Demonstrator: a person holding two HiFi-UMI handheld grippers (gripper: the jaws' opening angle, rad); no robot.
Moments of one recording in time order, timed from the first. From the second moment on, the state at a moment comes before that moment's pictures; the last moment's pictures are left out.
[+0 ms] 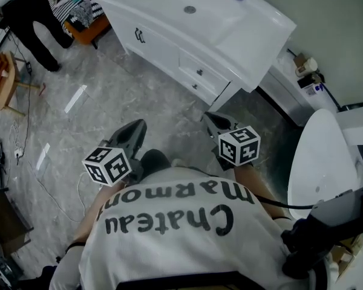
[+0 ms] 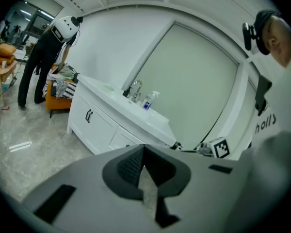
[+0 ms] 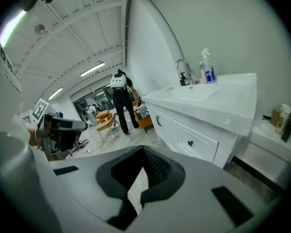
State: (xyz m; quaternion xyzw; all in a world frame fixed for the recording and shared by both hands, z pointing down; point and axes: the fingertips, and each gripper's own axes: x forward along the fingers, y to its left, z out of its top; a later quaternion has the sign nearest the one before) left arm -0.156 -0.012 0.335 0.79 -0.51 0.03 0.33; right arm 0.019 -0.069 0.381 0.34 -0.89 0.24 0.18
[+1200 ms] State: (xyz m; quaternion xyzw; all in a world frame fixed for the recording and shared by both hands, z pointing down) left arm -0.151 -0.185 0.372 0.89 -0.30 0.13 0.33; right arm -0.005 -0.166 0.428 0.49 -0.78 0.36 0.15
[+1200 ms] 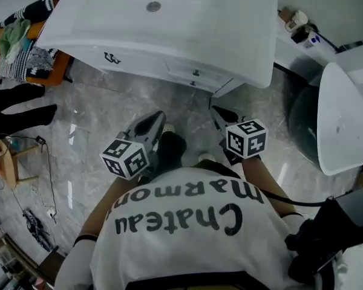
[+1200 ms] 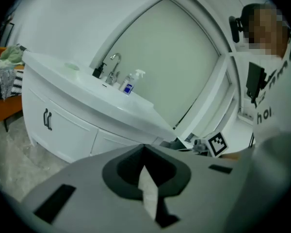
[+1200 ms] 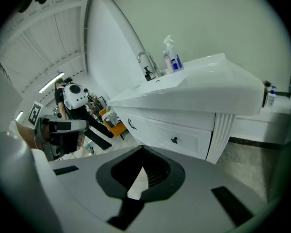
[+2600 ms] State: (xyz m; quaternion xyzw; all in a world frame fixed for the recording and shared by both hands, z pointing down) left arm -0.005 -0.324 0.633 0.87 -0.38 0.21 0.23; right arm 0.100 -0.002 0.645 0.56 -0.63 0.51 0.16
